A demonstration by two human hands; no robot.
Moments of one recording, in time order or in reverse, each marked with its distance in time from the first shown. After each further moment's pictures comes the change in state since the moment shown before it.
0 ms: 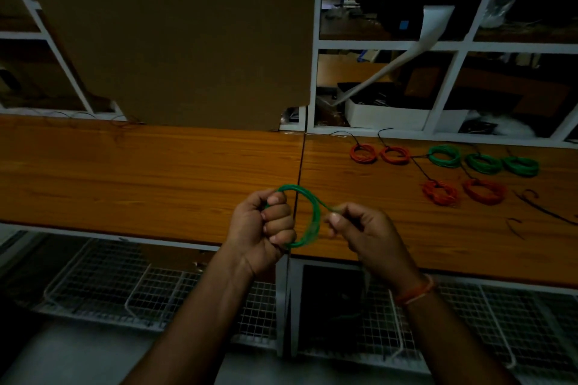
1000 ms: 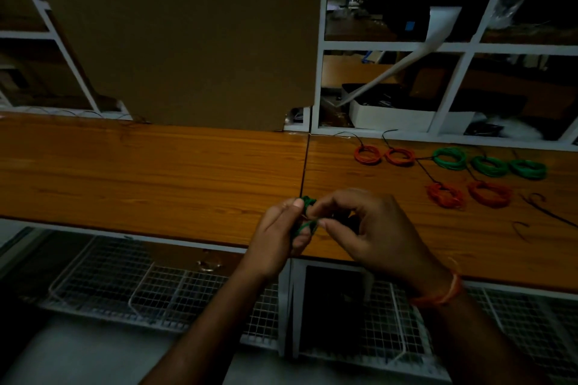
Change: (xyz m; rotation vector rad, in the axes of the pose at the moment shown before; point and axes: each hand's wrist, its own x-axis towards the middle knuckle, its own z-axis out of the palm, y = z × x) left_hand -0.013 -0.029 0.006 0.968 0.038 0.418; right_hand -0.001 -0.057 -0.001 -0.431 -0.103 -0.387
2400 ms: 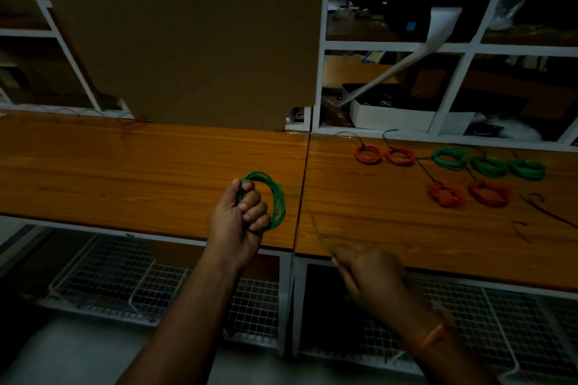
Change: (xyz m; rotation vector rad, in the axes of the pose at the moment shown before) left_hand 0.015 0.006 -0.048 -0.841 0.294 -0.138; right_hand -0.058 0.052 0.048 -0.563 -0.162 0.124
